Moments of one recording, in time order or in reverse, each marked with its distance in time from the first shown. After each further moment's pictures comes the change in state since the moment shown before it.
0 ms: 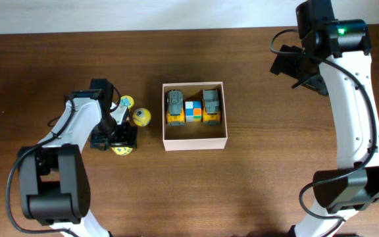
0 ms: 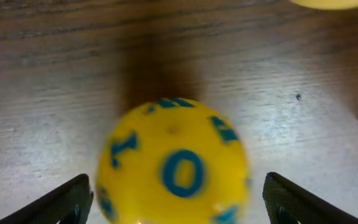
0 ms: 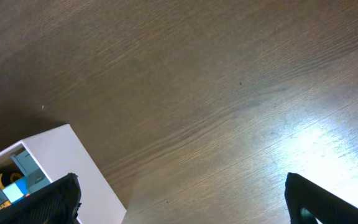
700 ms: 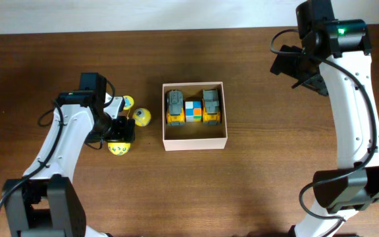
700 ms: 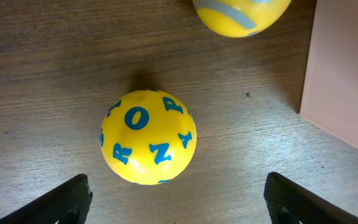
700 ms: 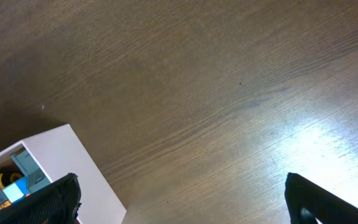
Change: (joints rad) left arm 0.000 -0.183 0.000 -0.014 0.020 0.001; right arm 0.000 0.000 0.000 0.000 0.000 0.000
